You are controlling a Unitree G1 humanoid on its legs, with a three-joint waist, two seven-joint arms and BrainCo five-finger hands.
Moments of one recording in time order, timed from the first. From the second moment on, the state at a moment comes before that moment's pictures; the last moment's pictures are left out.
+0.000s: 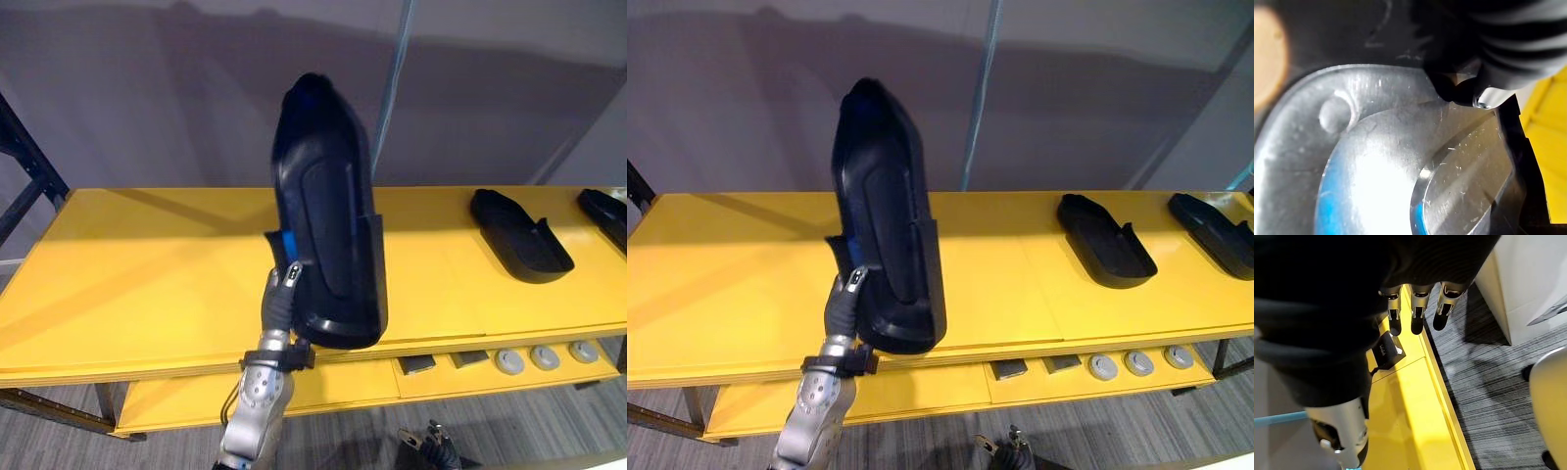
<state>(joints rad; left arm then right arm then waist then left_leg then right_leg) -0.09 0.01 -0.30 -0.04 -0.09 -0.17 0.21 0.27 0.03 -0.14 0.72 0.07 -0.09 -0.09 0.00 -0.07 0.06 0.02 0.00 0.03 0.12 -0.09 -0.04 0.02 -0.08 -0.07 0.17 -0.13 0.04</state>
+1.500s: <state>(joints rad) -0.71 -0.06 -0.06 0.72 -0.11 -0.01 0.45 0.23 -0.01 -0.06 0.67 0.11 -0.09 -0.07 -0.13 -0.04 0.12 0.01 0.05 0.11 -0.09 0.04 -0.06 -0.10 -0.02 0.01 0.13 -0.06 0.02</state>
